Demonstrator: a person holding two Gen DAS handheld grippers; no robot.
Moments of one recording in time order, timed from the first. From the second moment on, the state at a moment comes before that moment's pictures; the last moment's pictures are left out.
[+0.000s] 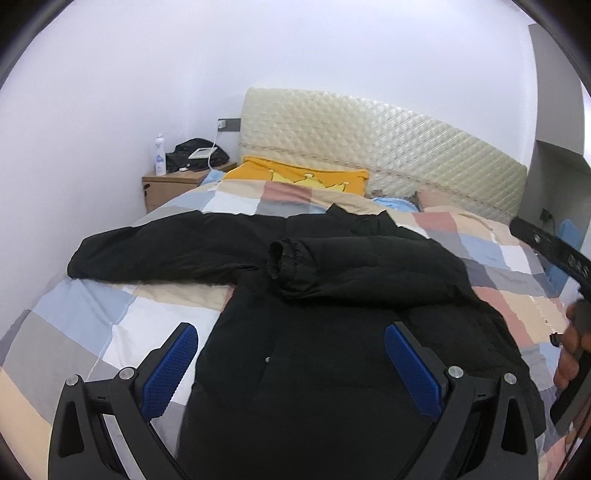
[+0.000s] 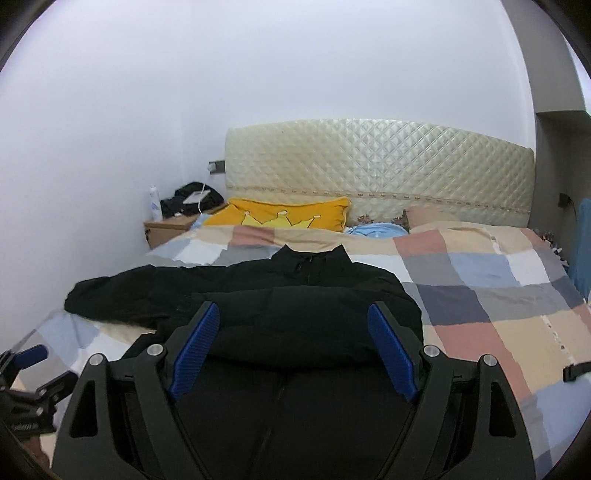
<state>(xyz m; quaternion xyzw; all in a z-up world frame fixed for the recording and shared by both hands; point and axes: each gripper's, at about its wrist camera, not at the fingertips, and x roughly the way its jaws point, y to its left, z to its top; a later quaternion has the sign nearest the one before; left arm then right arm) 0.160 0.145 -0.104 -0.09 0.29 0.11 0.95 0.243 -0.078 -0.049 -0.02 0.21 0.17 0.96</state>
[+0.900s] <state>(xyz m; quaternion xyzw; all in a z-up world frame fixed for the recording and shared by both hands) 0.129 0.085 -0.128 -0.06 0.30 0.05 0.95 0.108 -0.170 -0.080 -0.03 0.23 0.15 0.96</state>
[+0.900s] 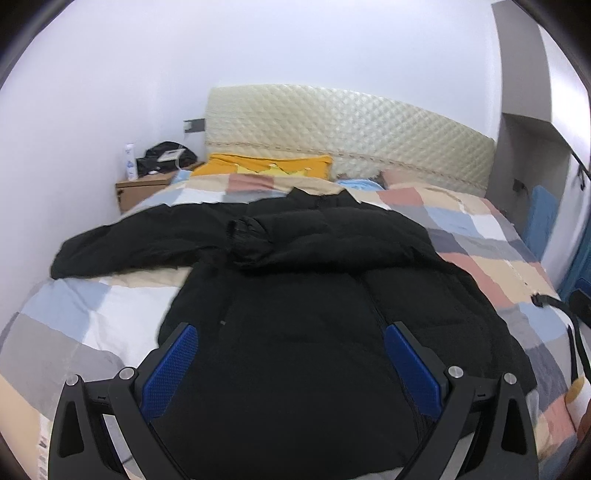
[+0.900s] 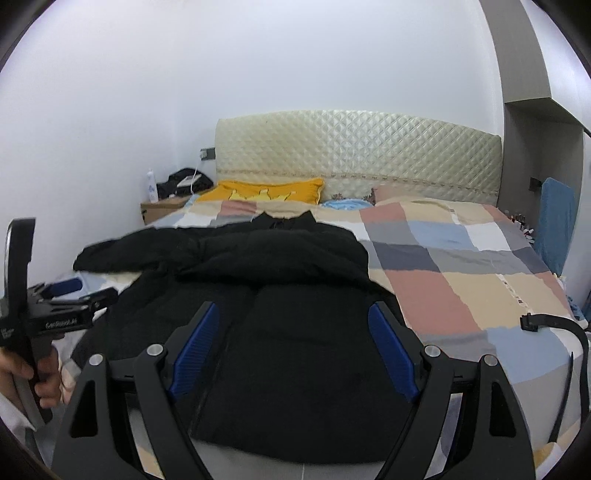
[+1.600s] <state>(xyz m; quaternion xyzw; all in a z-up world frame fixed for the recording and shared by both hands) 0.133 0.073 -0.148 -0.06 0.31 0.03 0.95 0.085 -0.166 -0.111 -0.05 0.24 0.13 0.96</state>
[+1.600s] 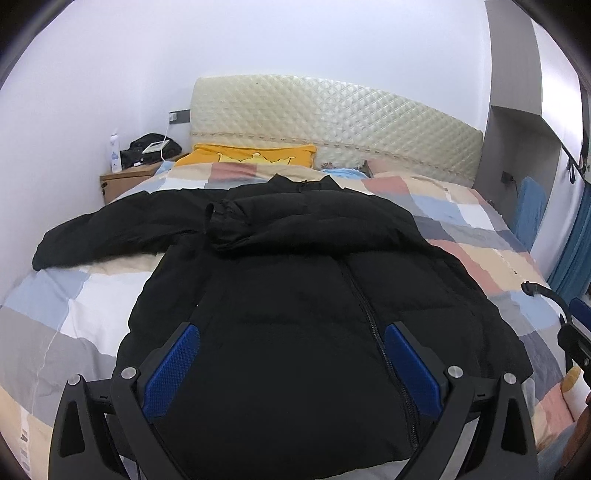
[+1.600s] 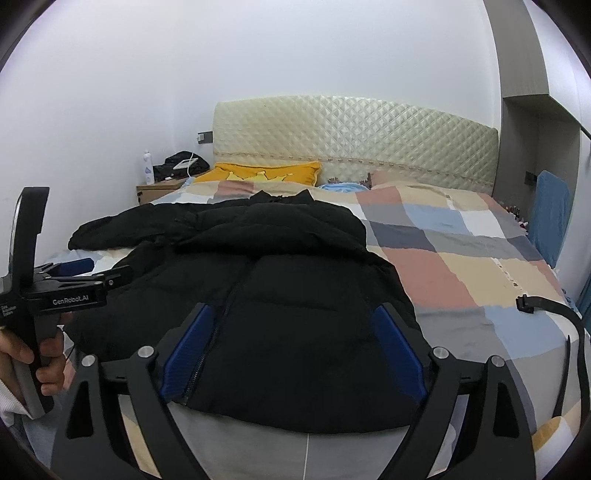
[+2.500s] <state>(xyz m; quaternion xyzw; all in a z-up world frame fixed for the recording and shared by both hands) 0.226 0.355 -0.100 -0.11 0.34 0.16 0.92 0.108 -0.192 -0.120 0.05 0.23 0.10 0.97</state>
